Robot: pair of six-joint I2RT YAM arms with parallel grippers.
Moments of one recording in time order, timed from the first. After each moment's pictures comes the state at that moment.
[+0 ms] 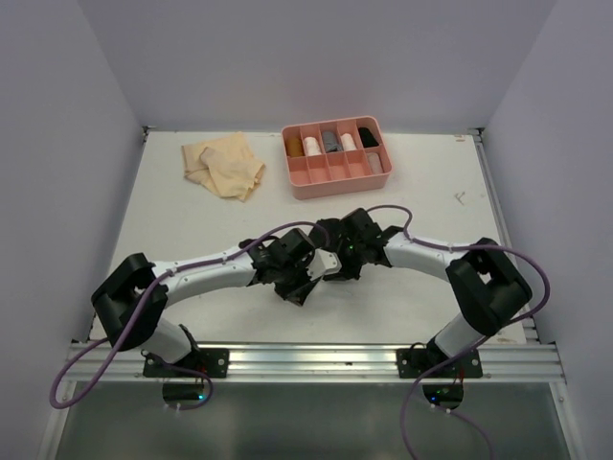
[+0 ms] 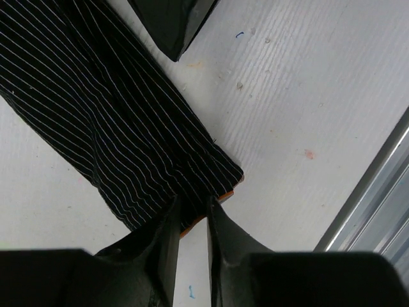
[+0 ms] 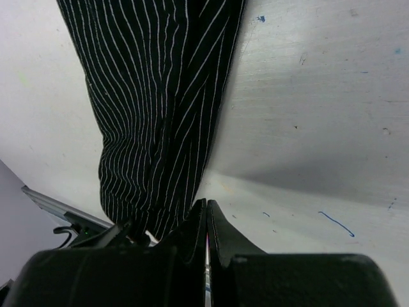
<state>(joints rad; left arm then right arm) -0.94 1.50 0.91 -0.52 0.12 0.21 0.65 1.59 0.85 -0.34 -0.25 1.08</state>
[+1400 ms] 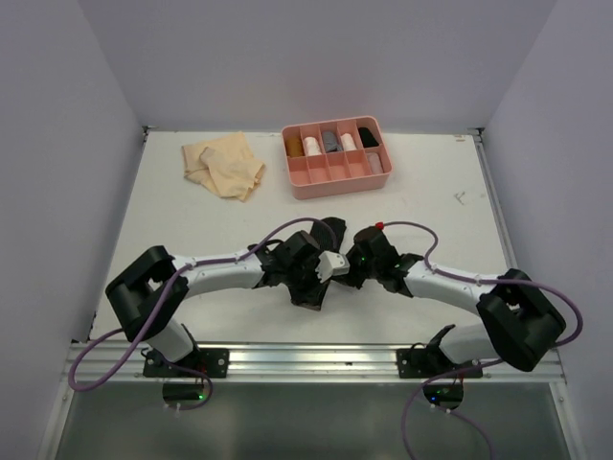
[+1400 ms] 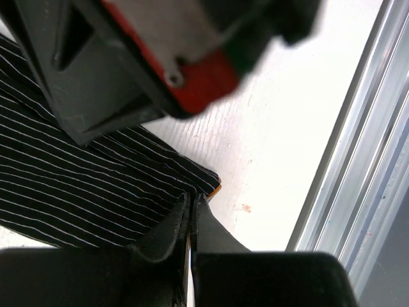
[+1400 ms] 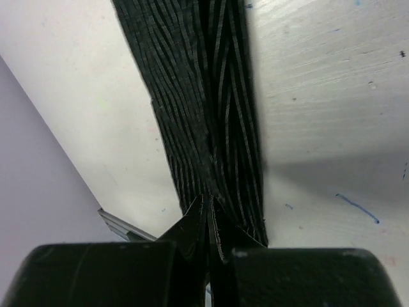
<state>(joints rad) -0.94 1.59 0.87 -0.28 0.37 0.11 0.71 1.34 0.59 -0.07 -0.10 1.34</state>
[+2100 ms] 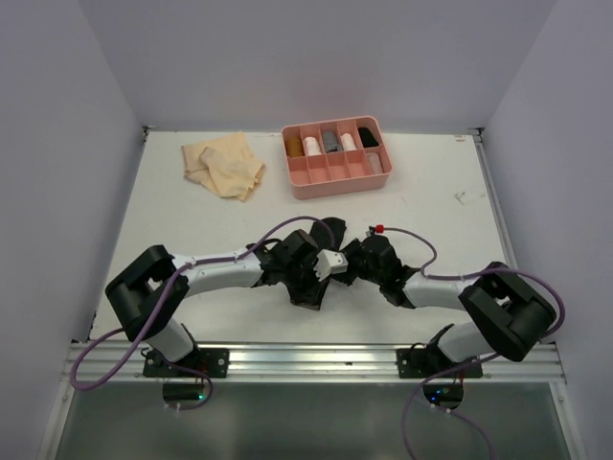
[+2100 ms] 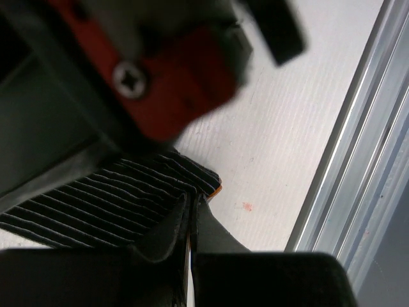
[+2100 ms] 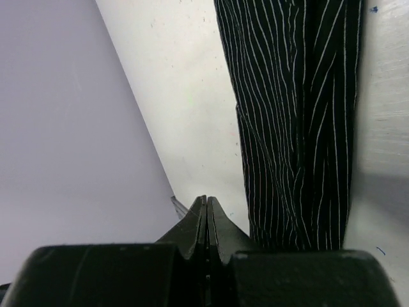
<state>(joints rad) -0.92 1.60 0.86 -0.28 0.39 0.10 0.71 1.44 0.41 0.51 -0.16 1.52</state>
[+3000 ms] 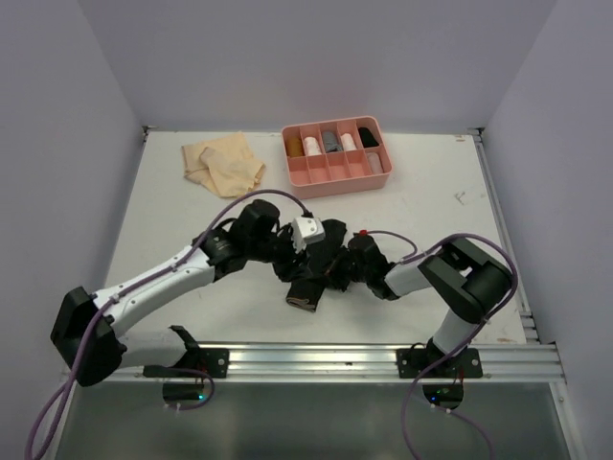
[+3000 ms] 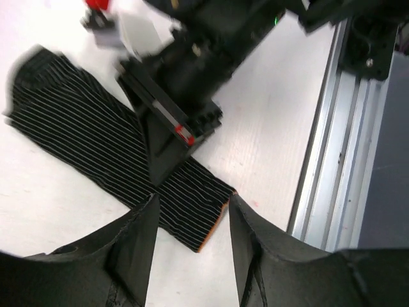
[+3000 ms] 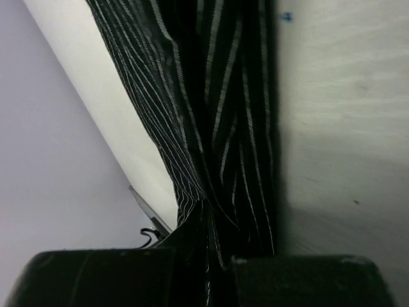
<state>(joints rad) -0.81 1.30 0.89 -0.37 0.43 0.18 0.71 1.72 0.45 0.62 -0.28 1.47</state>
